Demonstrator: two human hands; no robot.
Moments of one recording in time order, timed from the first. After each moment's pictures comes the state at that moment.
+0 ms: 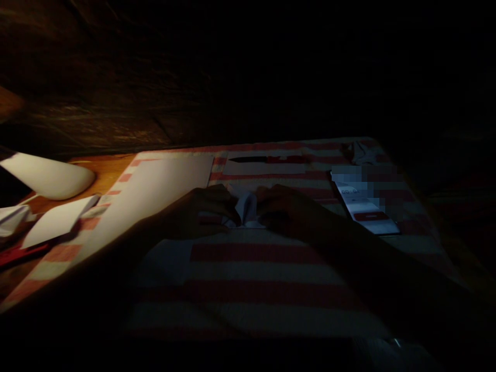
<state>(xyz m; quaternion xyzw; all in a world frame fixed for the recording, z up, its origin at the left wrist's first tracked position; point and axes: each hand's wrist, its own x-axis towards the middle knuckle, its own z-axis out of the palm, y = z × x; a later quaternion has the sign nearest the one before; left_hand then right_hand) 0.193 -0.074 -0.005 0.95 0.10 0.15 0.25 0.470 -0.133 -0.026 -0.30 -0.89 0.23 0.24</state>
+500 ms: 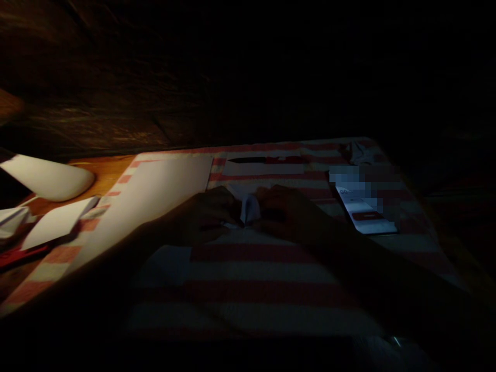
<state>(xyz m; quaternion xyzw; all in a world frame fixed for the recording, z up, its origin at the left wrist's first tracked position) 0.195 -0.080 -0.008 0.95 0.10 0.15 0.24 0.460 -0.145 -0.018 -0.36 -0.85 0.26 0.27</state>
